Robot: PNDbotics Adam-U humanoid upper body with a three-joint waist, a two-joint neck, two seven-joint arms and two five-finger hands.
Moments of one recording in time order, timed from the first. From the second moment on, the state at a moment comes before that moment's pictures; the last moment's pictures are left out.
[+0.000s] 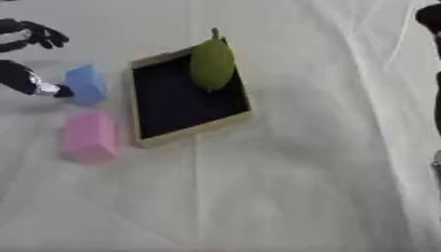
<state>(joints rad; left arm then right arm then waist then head) -0.82 0.75 -0.31 -1.37 -0.53 0.11 -0.61 -0.22 -0.42 -0.10 -1.98 -0.21 -0.42 -0.04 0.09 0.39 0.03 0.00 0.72</state>
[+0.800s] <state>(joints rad) -0.84 0.70 -0.31 -1.28 -0.54 0.11 -0.65 -0.23 -0.41 -0.10 -1.98 -0.20 -0.41 -0.04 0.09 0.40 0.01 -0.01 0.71</state>
